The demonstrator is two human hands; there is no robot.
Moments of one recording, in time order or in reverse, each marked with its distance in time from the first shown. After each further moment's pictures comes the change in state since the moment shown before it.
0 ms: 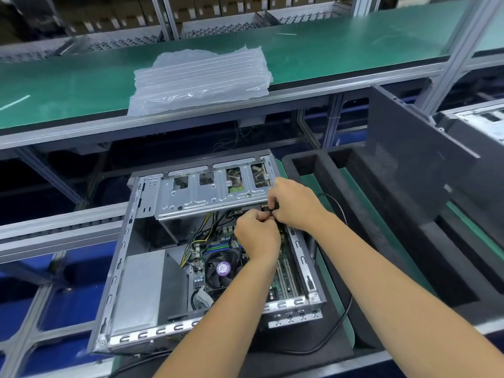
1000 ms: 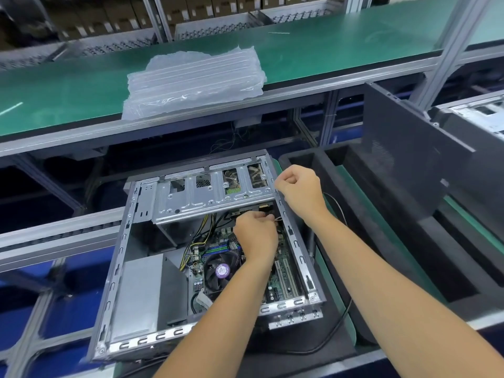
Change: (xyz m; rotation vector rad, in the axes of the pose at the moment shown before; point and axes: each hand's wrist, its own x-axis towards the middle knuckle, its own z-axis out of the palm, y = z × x) left_hand 0.006 -0.002 0.003 -0.088 -0.123 -0.094; right_hand 0.000 0.007 -0.002 0.781 0.403 0.398
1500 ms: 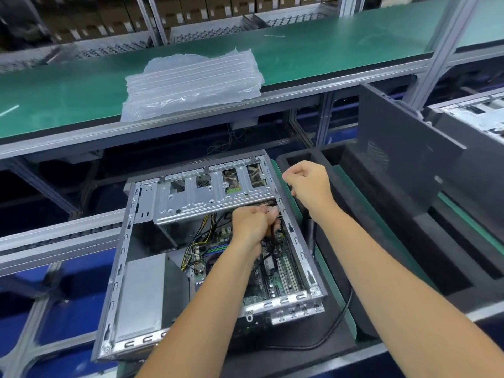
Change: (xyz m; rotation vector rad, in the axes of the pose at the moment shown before) left_hand 0.013 0.015 -0.023 -0.250 -0.348 -0.192; right_hand 0.003 -0.001 -0.012 0.165 0.041 0.111
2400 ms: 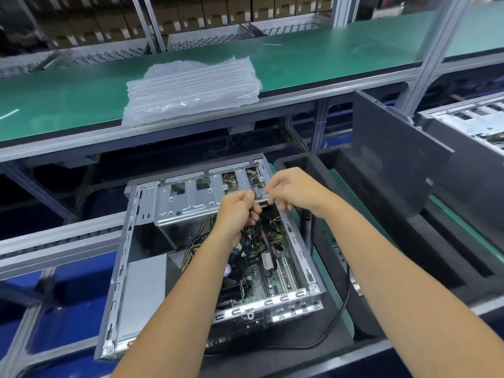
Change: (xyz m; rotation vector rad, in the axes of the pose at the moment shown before) left_hand 0.012 0.022 -0.031 0.209 -0.166 0.243; right_hand -0.011 -0.029 -0.008 -0.231 -0.527 -0.043
